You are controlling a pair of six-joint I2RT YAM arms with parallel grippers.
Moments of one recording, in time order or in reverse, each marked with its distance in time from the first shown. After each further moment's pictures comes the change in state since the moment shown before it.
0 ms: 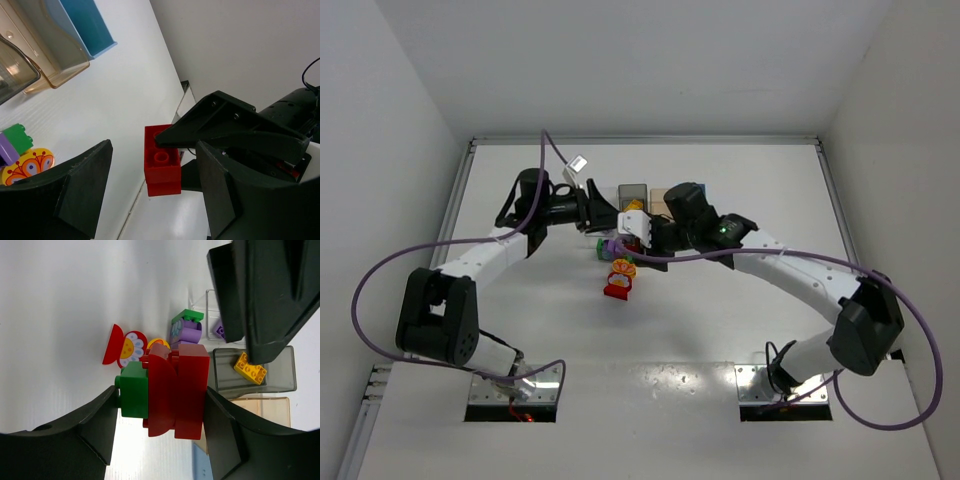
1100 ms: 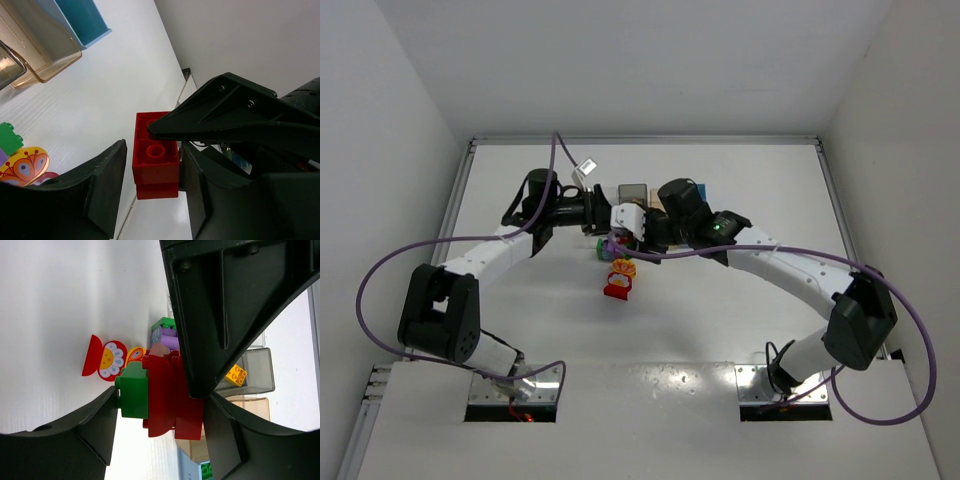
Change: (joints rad) left arm -0.047 0.023 0.019 -0.046 0.006 0.054; right arm 0.016 0.046 0.047 0.054 0.074 0.015
